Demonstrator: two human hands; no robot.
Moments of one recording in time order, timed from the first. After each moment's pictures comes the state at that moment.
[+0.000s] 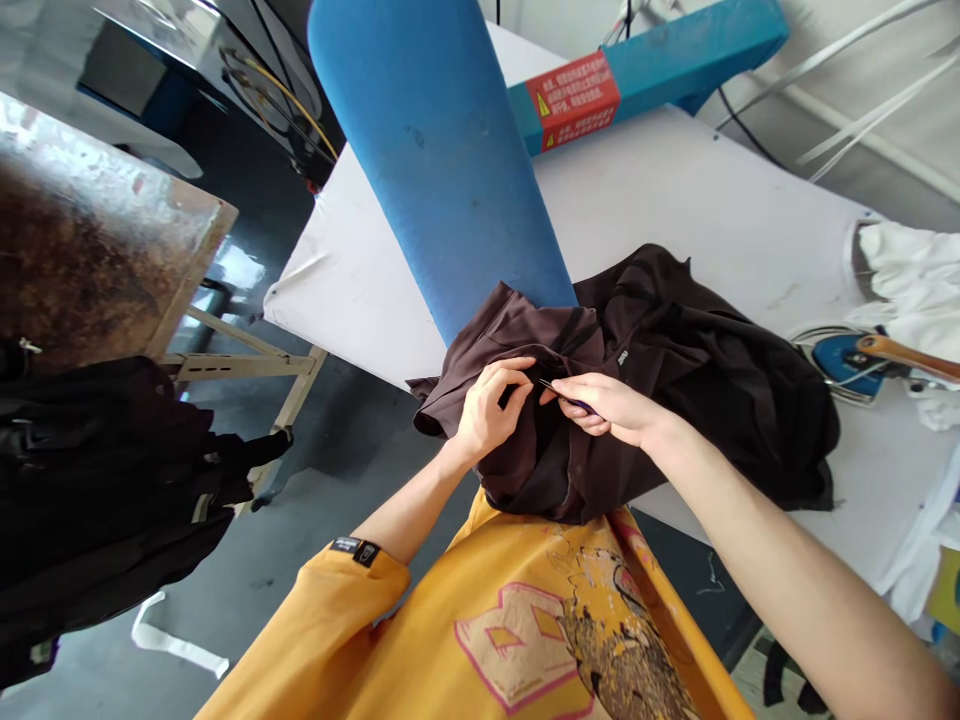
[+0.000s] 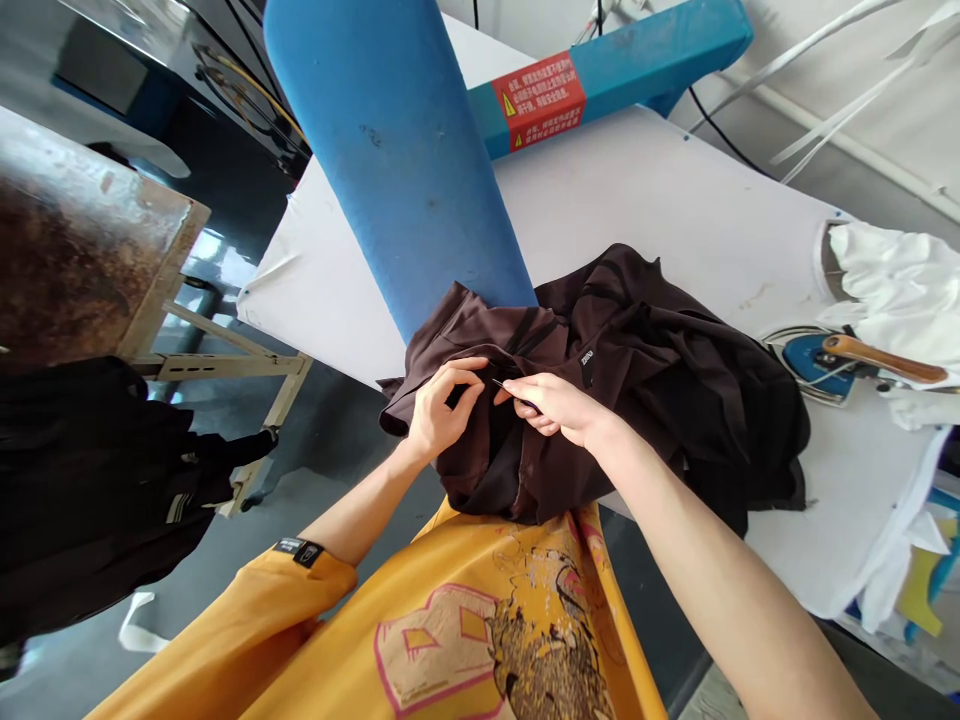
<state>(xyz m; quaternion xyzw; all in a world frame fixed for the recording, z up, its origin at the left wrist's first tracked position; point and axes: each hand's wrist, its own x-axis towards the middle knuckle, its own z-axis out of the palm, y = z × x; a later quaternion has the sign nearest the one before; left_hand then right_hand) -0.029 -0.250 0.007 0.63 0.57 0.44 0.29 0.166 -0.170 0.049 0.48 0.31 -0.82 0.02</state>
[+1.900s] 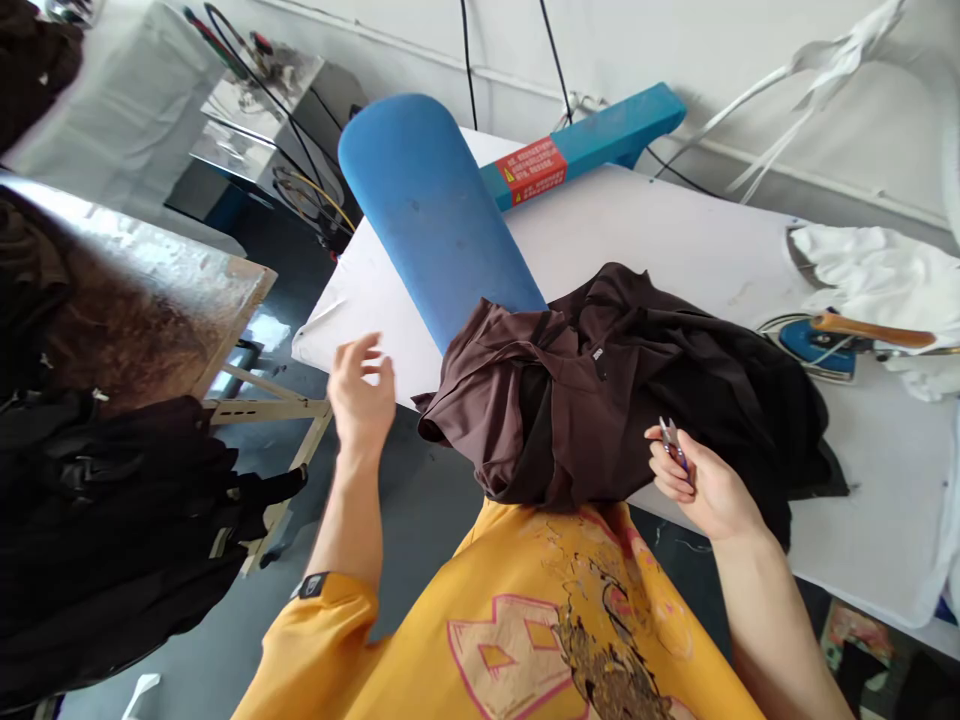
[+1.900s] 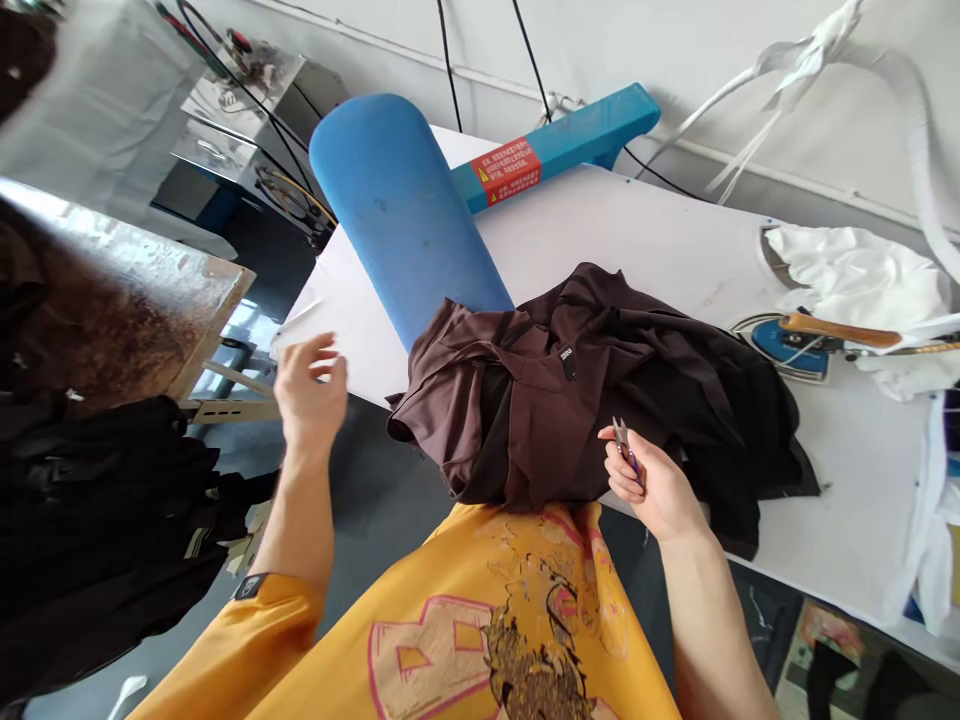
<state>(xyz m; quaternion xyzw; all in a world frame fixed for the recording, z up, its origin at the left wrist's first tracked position) -0.140 -0.261 0.056 0.54 0.75 0.38 0.08 0.307 -0.308 0.057 0.50 0.17 -0.77 -0.35</state>
